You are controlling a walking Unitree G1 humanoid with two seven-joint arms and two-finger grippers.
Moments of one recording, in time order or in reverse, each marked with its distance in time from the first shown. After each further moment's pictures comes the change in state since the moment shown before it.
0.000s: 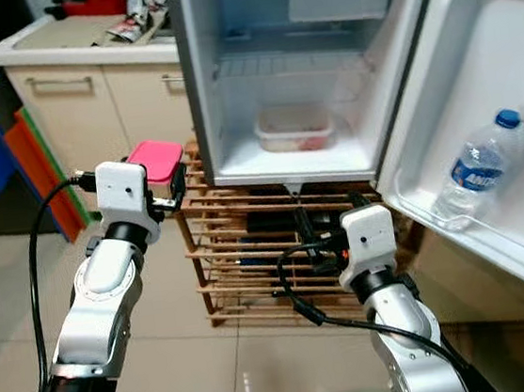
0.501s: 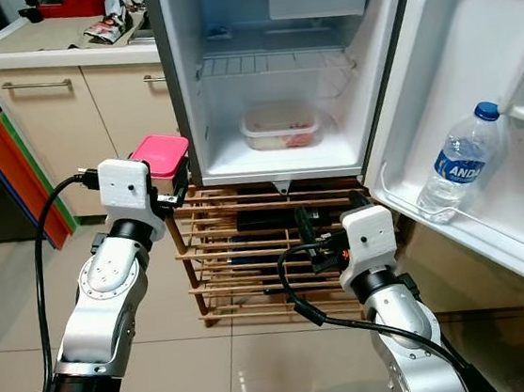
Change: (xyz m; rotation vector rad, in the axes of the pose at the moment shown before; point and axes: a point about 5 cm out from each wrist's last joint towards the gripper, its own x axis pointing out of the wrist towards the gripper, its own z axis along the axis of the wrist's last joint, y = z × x) left arm 0.001 -0.003 0.003 -0.036 -0.022 -0.018; right arm 0.000 0.000 0.000 -0.002 -0.003 0.000
